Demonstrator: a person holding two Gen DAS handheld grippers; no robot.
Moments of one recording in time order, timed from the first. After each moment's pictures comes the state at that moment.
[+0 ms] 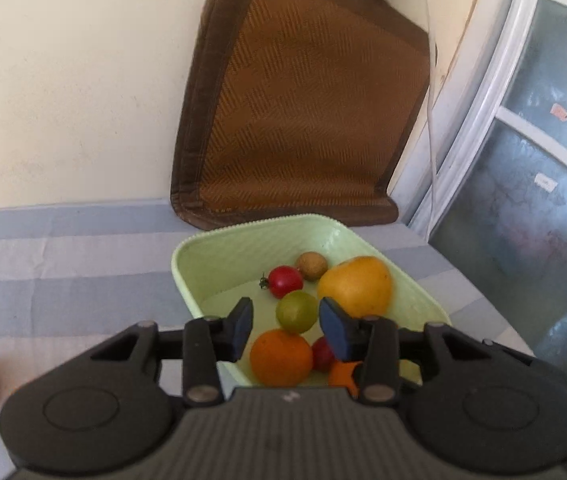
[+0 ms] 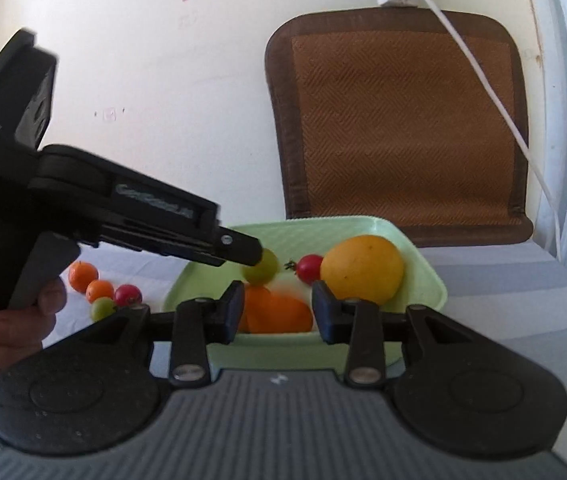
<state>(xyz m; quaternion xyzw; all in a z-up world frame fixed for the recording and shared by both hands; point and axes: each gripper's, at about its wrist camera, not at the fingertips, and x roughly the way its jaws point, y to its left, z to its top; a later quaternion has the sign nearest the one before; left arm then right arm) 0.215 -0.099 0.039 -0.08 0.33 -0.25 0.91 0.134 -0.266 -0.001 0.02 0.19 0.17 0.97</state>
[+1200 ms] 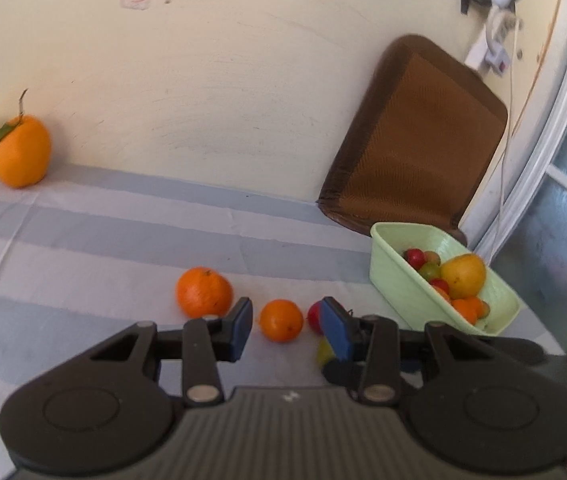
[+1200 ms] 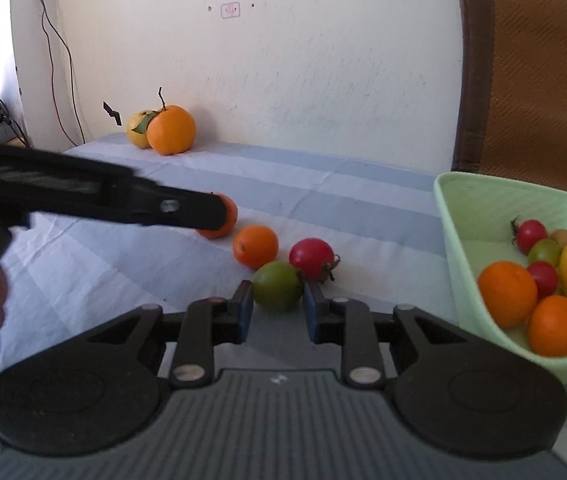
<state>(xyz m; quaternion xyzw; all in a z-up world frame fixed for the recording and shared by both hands) 0.153 0.046 0.014 -0.13 0.30 -0.16 0.93 0.150 -0.127 -0.019 -0.05 0.29 0.27 0.92</state>
